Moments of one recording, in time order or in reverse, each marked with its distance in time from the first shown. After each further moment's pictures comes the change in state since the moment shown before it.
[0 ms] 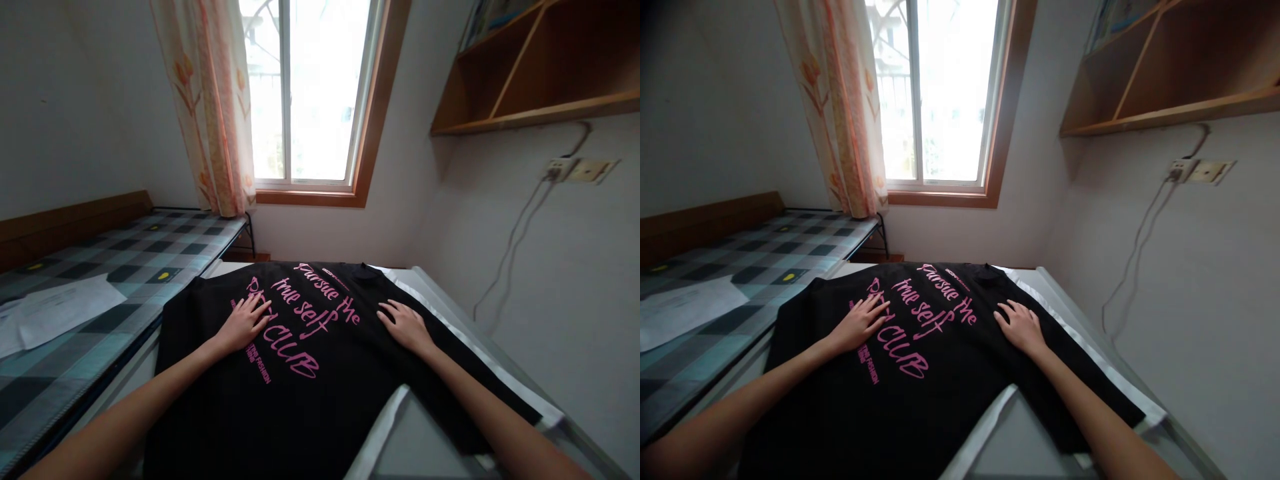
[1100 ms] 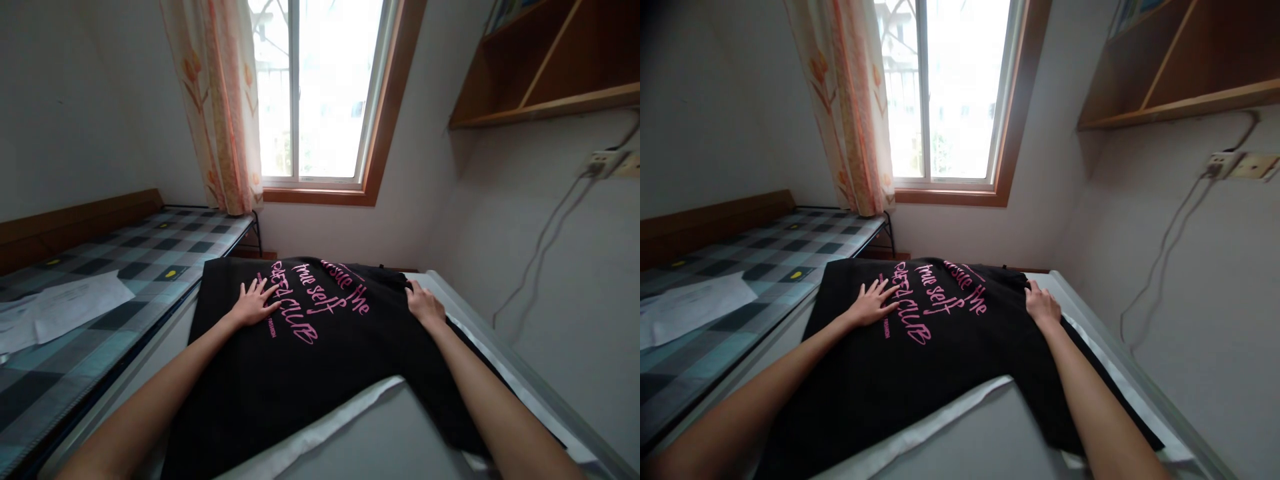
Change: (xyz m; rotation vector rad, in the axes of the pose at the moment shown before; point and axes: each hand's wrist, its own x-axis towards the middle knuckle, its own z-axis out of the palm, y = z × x) left_hand 0.062 -0.027 0.004 0.005 -0.055 -0.100; right_hand 0.082 0.035 0.002 -0.035 0.137 0.246
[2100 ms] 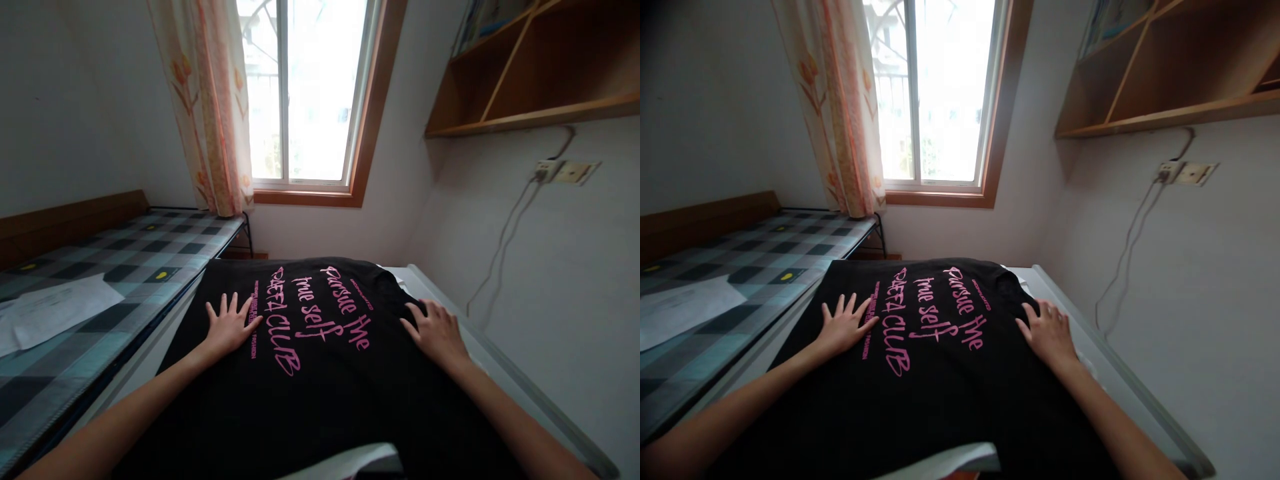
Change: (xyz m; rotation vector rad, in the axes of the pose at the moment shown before) left_hand -0.081 0.015 -0.002 0.081 0.064 -0.265; right_hand -0.126 0.020 -0.054 -0.306 0.138 -0.296
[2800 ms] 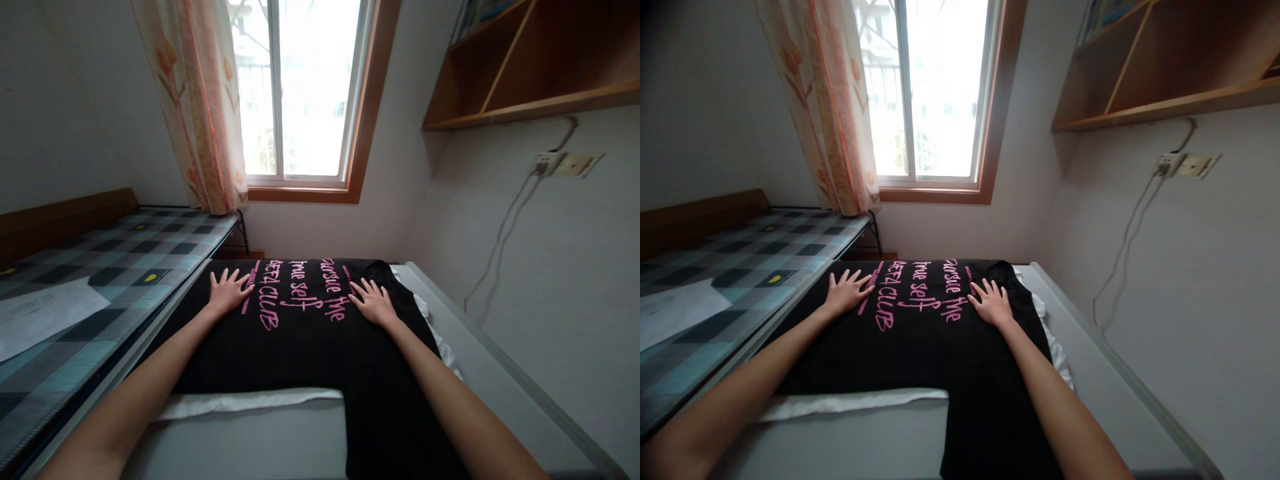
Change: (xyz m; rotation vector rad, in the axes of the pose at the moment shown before) left_hand 0.105 -0.016 0.002 0.054 0.094 0.086; right_hand 0.095 -0.079 0.041 0.348 -0.328 -0.051
